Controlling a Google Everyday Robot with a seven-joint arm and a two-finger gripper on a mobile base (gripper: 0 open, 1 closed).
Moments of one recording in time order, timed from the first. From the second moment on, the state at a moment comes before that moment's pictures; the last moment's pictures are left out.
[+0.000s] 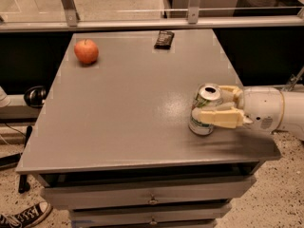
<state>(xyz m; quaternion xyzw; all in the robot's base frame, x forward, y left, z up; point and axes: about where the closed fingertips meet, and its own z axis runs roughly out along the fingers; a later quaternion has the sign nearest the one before) 0.467 -0.123 0.890 -0.43 0.62 0.41 0.51</state>
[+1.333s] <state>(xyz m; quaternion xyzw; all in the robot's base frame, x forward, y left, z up) 0.530 -0.097 0.940 -0.47 0.57 0.38 0.55</state>
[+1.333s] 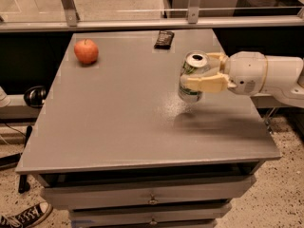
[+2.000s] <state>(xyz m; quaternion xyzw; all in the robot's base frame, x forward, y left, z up) 0.566 -0.069 0.948 -0.45 0.55 0.39 0.59</state>
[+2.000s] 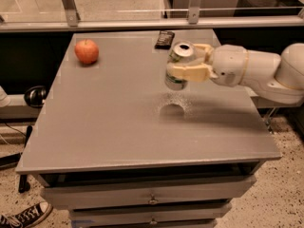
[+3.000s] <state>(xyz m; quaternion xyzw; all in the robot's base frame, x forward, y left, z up) 0.680 0.086 0.964 -0.53 0.50 0.42 0.54</state>
